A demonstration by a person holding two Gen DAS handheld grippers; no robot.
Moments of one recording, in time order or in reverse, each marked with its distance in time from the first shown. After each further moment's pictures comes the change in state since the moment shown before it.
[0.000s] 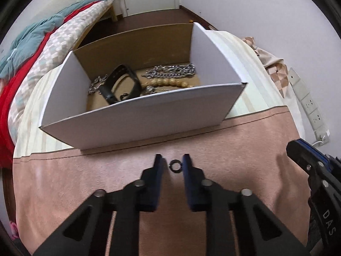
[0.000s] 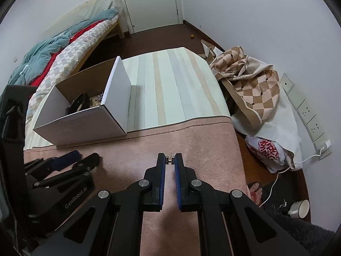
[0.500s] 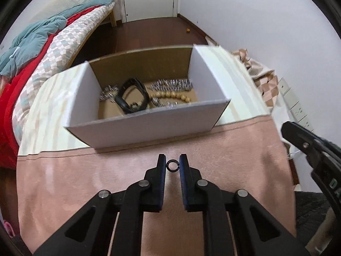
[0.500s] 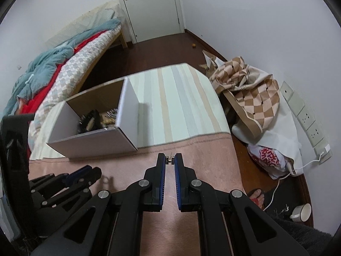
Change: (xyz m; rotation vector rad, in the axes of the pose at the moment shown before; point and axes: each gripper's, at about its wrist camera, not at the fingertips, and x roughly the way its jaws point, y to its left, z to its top) left arm -0.047 0.024 0.001 -0.039 -0.061 -0.062; right arm -0.037 0.013 0.016 0.006 -0.075 0.043
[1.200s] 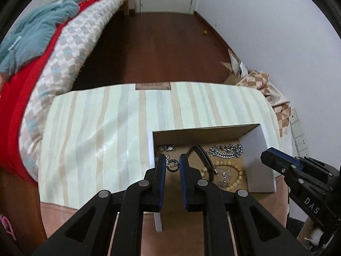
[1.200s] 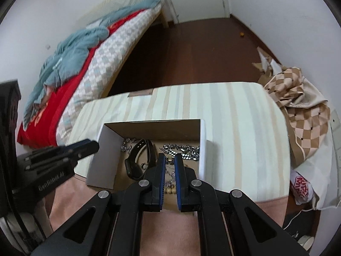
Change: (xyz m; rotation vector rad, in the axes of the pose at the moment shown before) left arm 0.025 0.112 0.120 -0.110 0.096 -0.033; right arm 0.083 0.086 0.109 -0.140 0.212 0.226
